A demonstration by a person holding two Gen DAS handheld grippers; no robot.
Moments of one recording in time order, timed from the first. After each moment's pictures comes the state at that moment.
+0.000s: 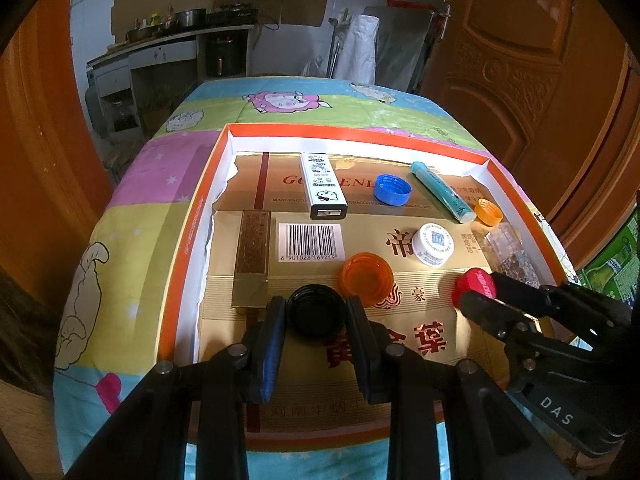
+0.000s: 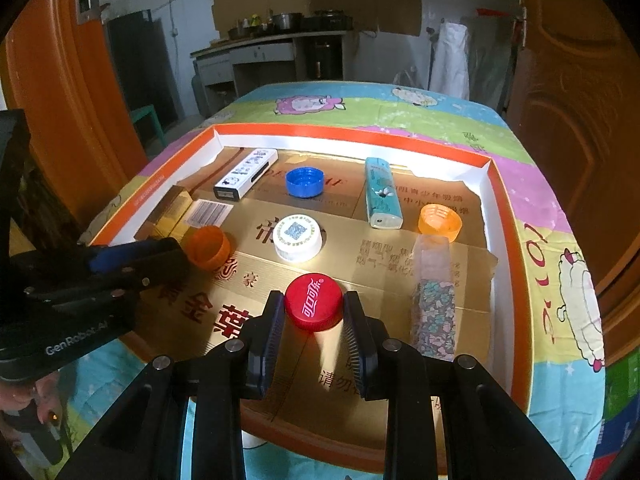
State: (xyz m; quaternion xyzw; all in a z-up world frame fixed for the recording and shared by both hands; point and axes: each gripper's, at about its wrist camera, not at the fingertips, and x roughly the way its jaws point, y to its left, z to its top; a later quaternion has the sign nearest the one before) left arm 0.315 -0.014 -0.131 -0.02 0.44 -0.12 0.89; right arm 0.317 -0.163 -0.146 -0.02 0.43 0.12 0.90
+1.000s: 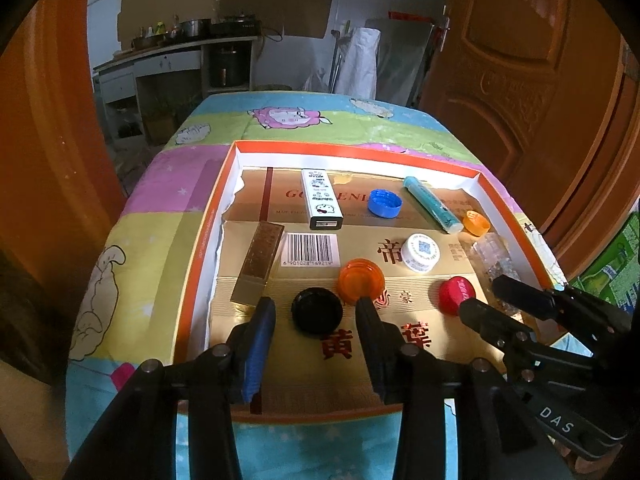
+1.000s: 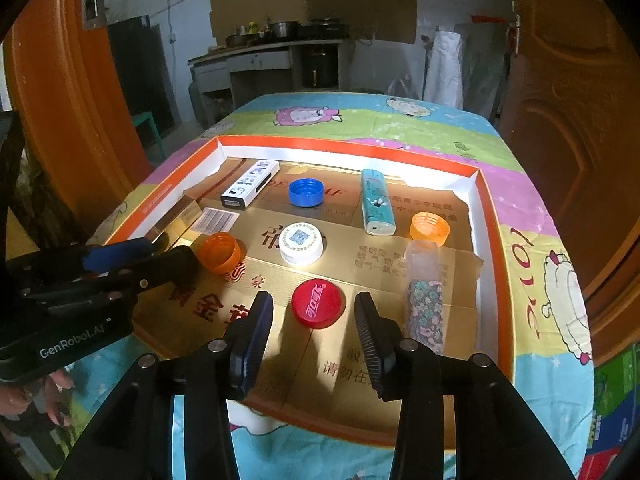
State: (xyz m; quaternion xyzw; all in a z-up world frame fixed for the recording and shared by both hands) left arm 0.298 -0.011 -0.113 -0.02 0.42 -0.11 0.90; right arm 0.301 -0.165 -0.130 -0.02 0.41 0.11 0.90
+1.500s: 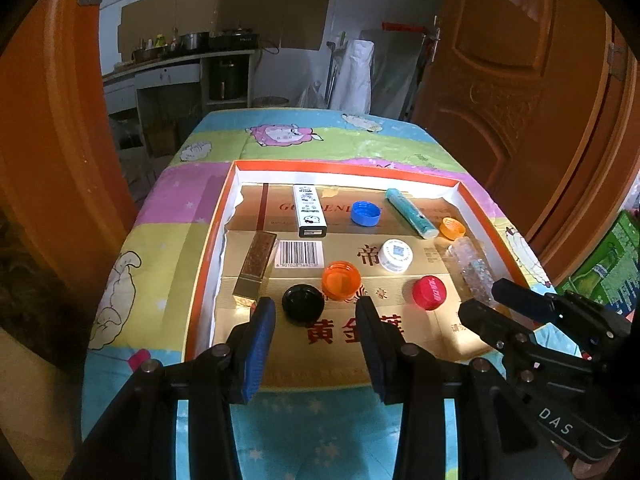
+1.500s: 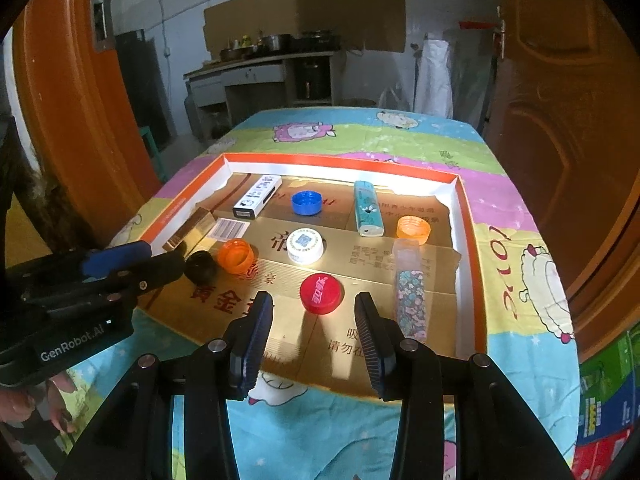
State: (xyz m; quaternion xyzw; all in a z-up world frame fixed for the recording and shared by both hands) left arm 0.273 -0.014 -0.088 -0.02 0.40 -0.11 0.91; right arm 0.273 -0.167 -0.105 0.00 0.39 0.09 0.91
